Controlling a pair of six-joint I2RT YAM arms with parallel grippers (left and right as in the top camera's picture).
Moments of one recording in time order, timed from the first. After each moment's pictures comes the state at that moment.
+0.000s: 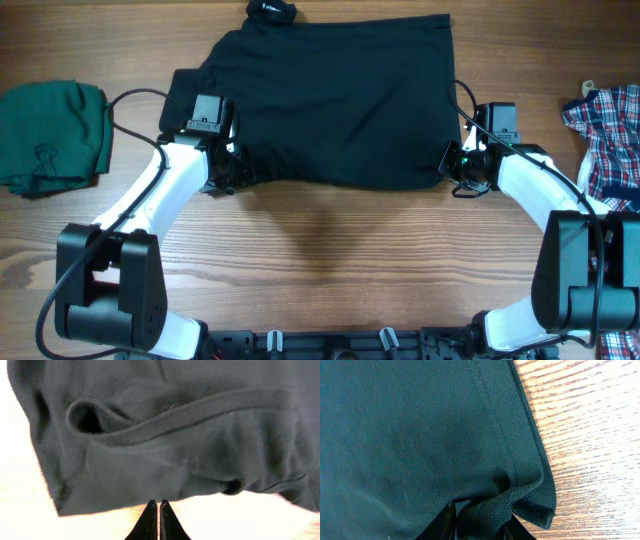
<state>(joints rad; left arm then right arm) -0.17 1.68 1.03 -0.70 0.07 -0.41 -0.03 1.70 0.88 -0.42 -0.17 0.40</state>
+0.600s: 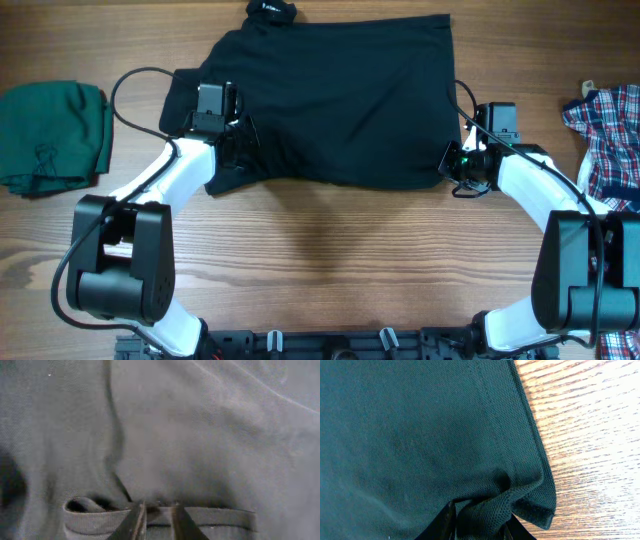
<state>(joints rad) -0.17 1.79 1.02 -0.27 0.01 -0.41 -0.03 1.70 0.88 -0.42 -0.17 0.40</state>
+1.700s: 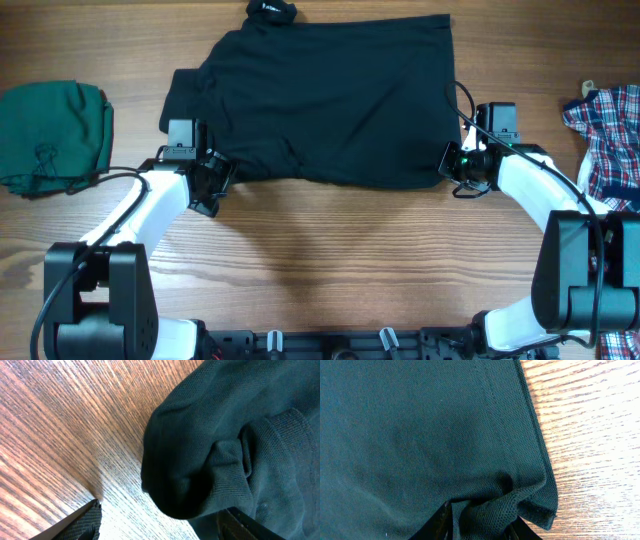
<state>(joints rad) -0.05 1.61 0.82 -0.49 0.08 -1.17 -0.03 1.70 0.88 -0.42 -0.17 0.36</state>
